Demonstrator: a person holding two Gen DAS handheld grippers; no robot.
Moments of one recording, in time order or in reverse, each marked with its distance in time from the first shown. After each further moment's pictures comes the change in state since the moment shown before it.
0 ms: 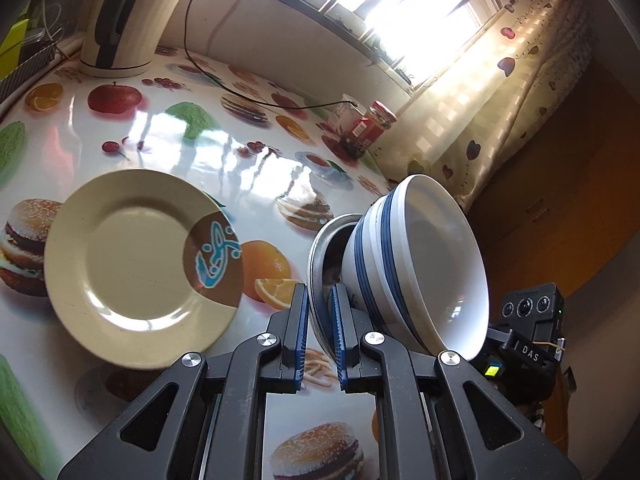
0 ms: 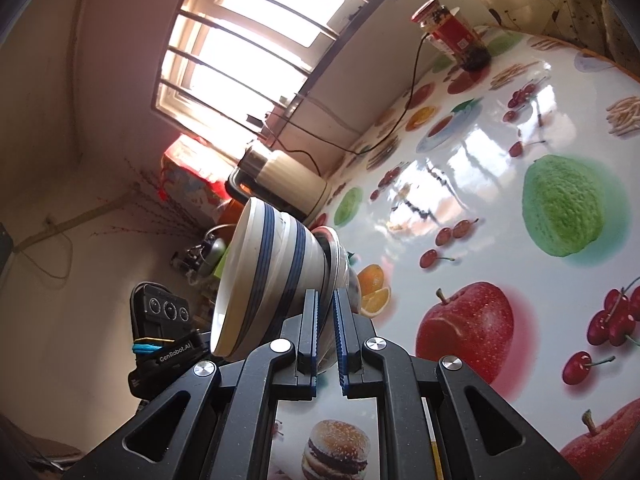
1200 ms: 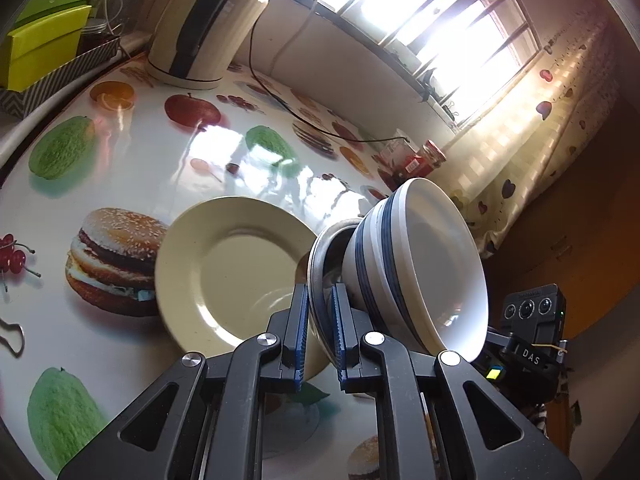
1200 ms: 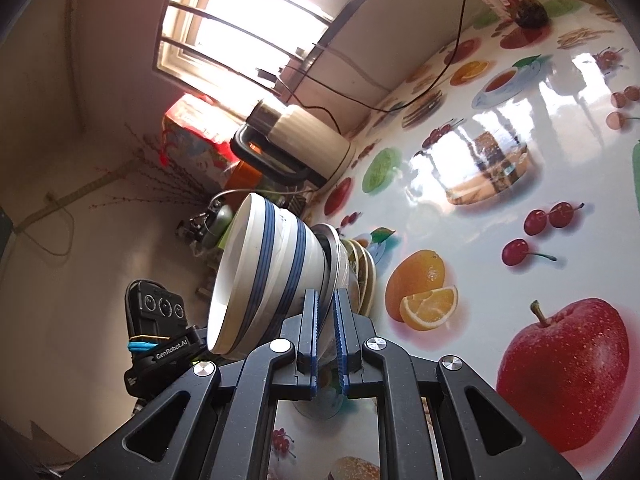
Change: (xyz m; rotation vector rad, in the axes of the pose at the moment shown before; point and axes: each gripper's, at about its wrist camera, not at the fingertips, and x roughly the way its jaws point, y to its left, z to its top) left arm -0.033 0.061 0.011 -0.087 -0.077 0.093; right arm 0.087 0.023 0.005 -0.025 0.140 0.047
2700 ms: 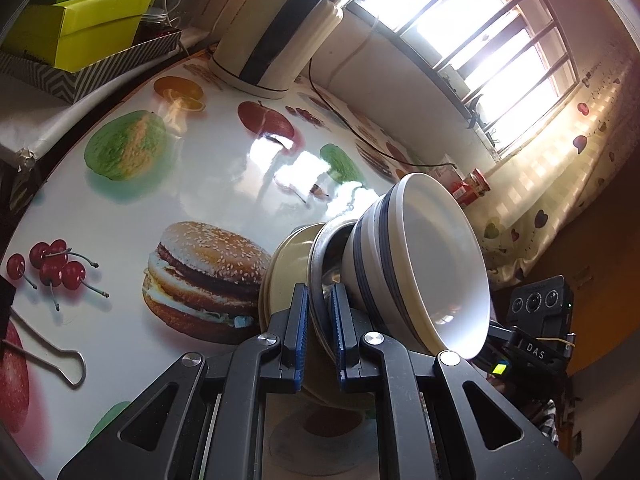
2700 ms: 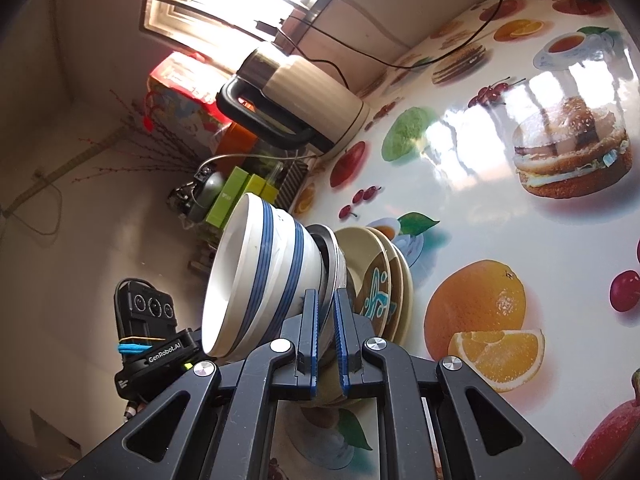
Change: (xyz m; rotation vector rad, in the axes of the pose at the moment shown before) left arm -0.010 0.055 0.010 -0.090 -0.038 0.094; right arm 0.082 0.005 0.017 -0.029 0.134 -0.001
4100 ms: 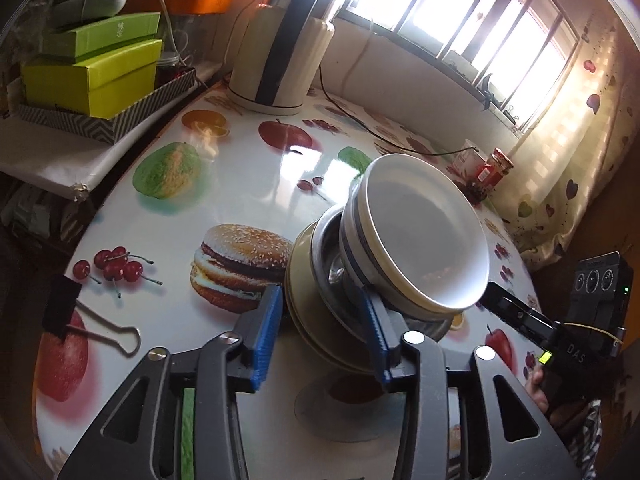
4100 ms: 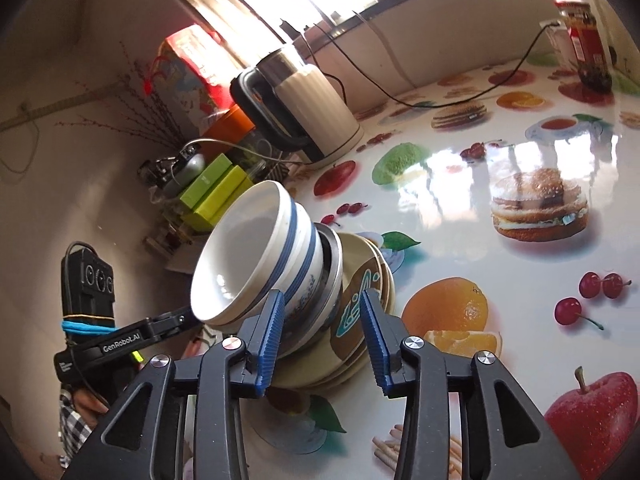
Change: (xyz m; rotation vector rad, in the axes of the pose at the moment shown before) left arm -0.032 -0.030 -0.021 0.131 -0.043 0.201; right arm -0.019 0.044 -0.017 -0.226 -0.051 -0.212
